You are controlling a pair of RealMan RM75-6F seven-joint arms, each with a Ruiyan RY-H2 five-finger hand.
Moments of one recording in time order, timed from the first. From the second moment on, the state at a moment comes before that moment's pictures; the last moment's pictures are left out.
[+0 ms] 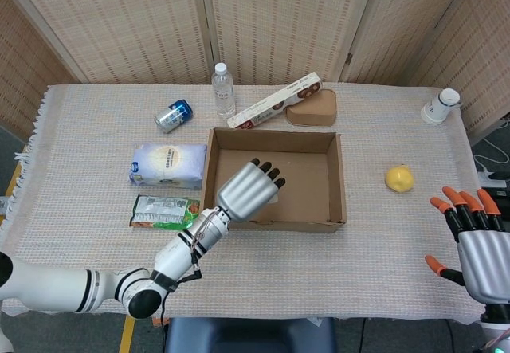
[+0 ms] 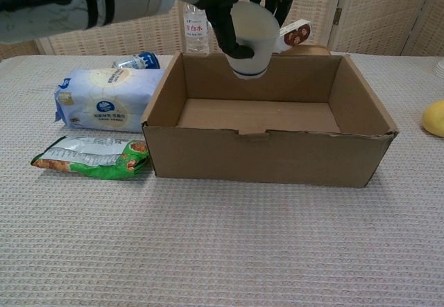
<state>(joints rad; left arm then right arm) -1.21 -1.42 -0.29 -1.84 0.86 1.00 0.99 0.00 -0.77 0.06 -2.30 -1.52 1.56 -0.45</state>
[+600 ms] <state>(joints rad) -1.17 -1.24 -0.22 -1.94 0.79 1.11 0.98 0.00 -0.77 0.06 -2.30 -1.52 1.56 -0.43</state>
